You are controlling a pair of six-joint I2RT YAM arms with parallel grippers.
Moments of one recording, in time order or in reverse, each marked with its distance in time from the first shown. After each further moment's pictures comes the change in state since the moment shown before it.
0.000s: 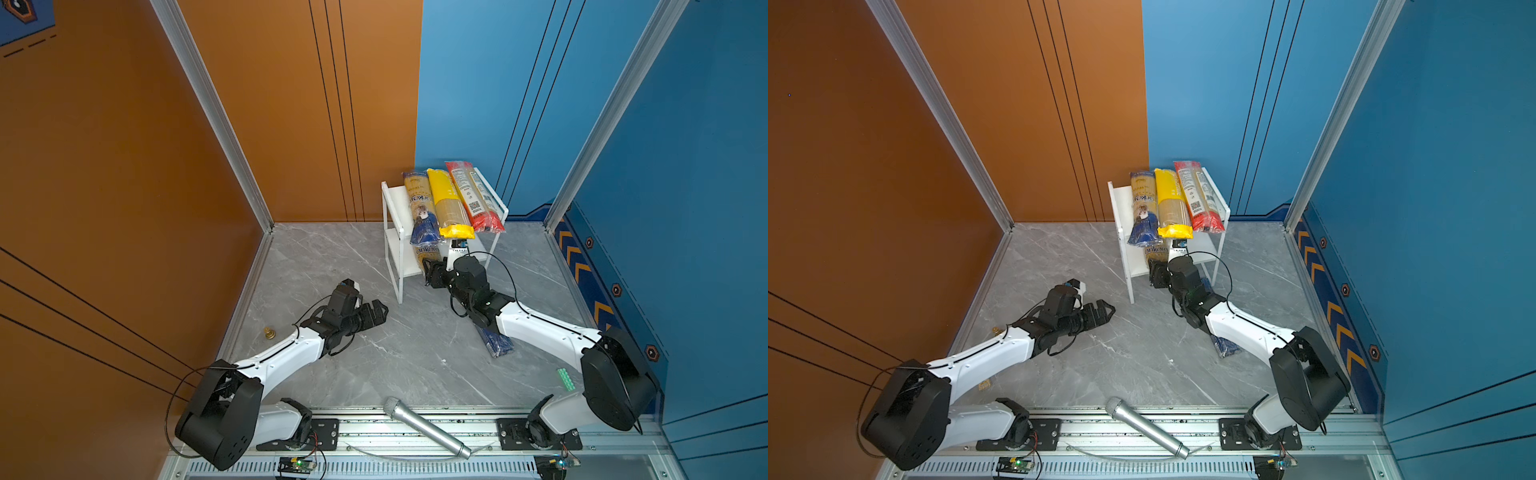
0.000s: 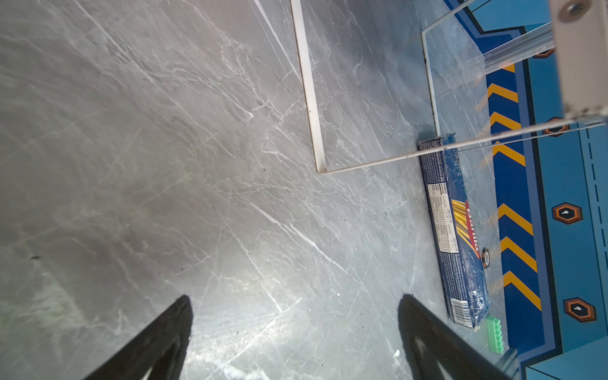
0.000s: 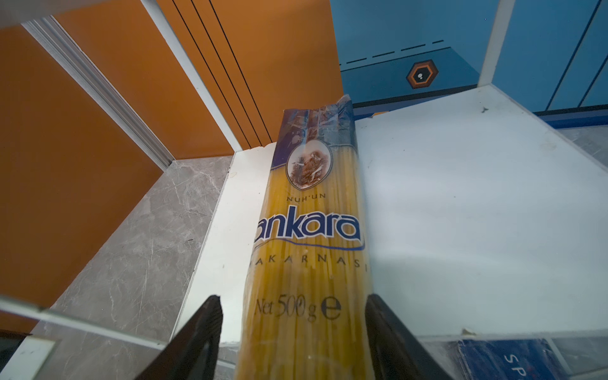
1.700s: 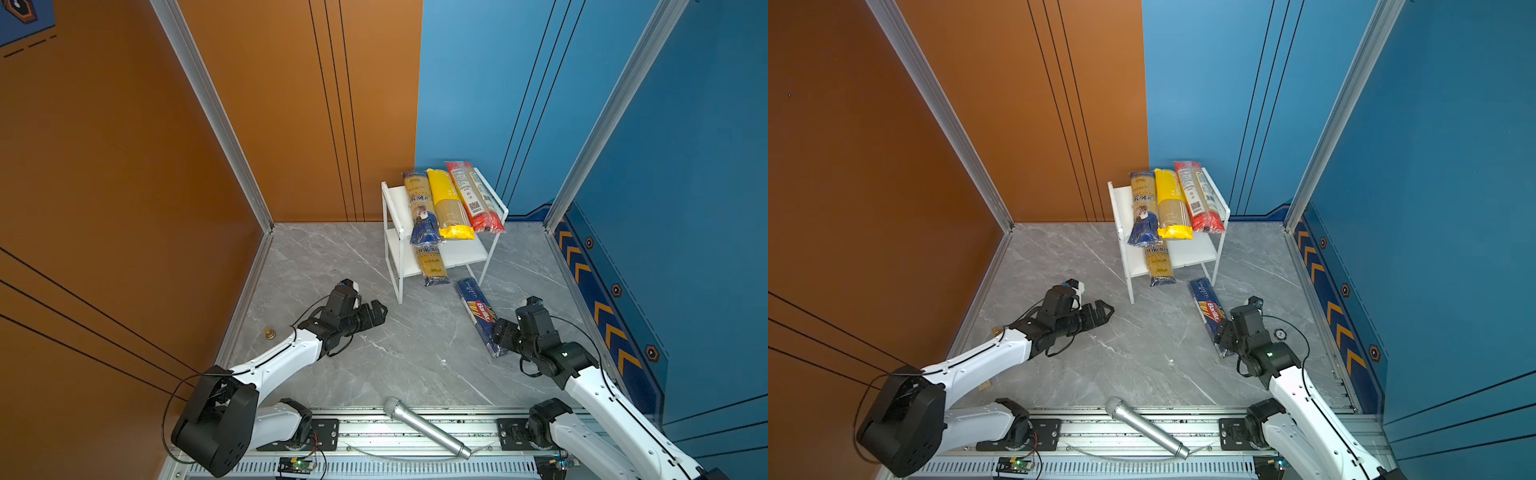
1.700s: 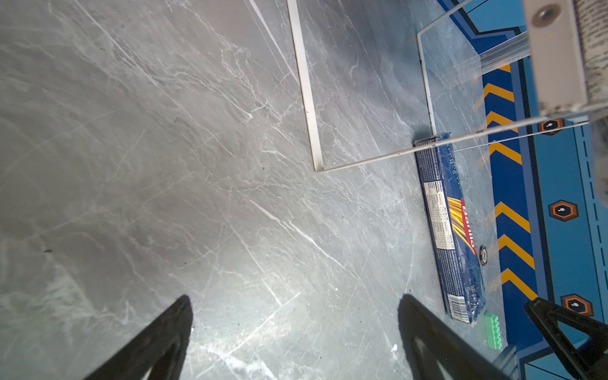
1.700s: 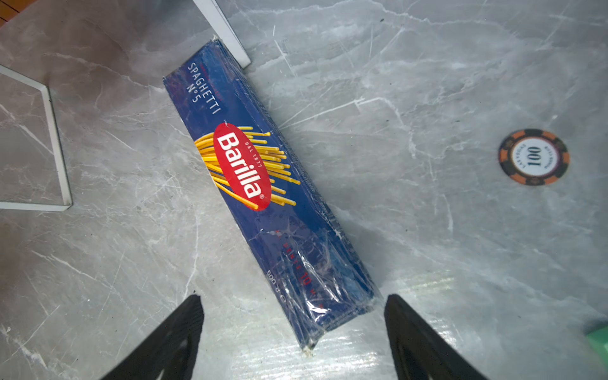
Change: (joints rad) left arm 0.002 -0.032 -0.001 -0.027 0.000 0.008; right arm -0.318 -0.679 -0.381 -0.908 -0.076 0.229
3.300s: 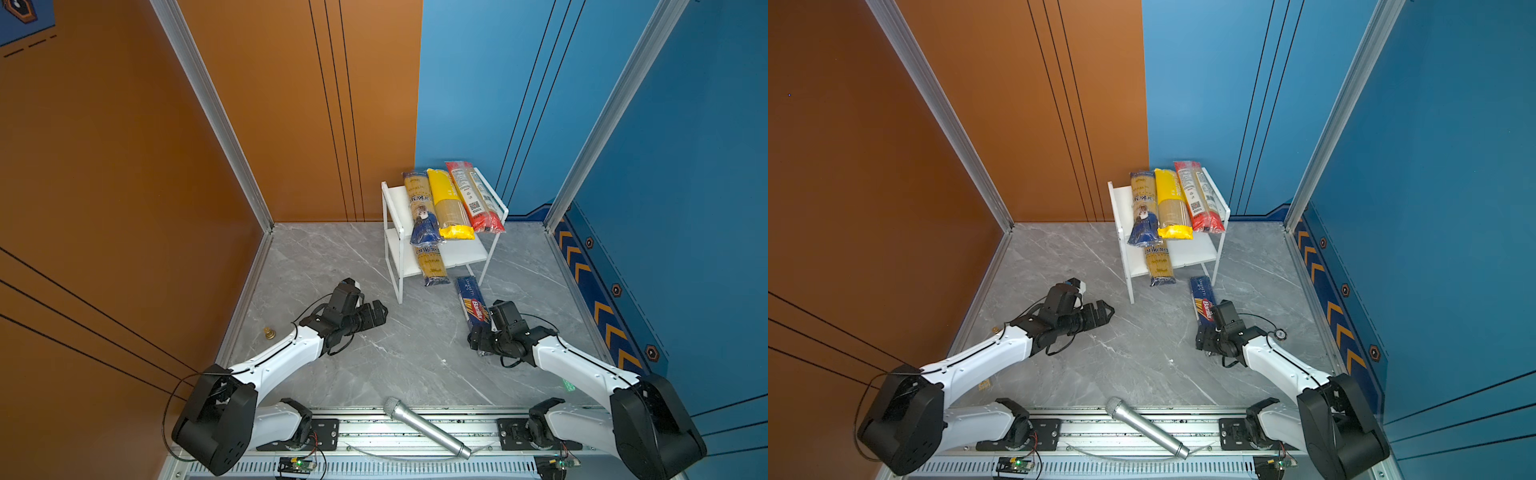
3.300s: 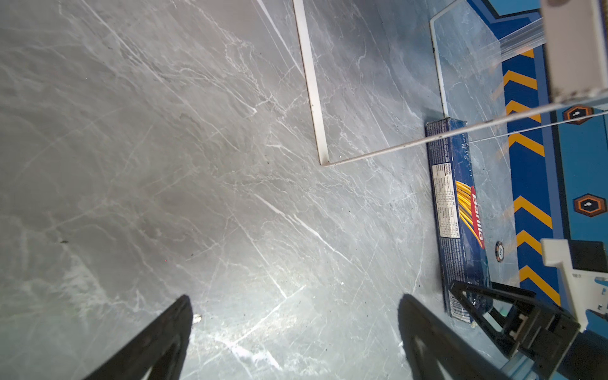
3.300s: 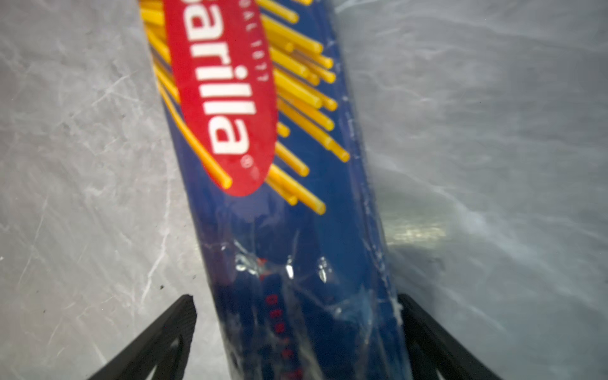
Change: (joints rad) left arm -0.023 0.023 0.049 -0.079 -0.031 0.019; right arm 0.109 0.415 -0.035 0.275 -0.146 -0.089
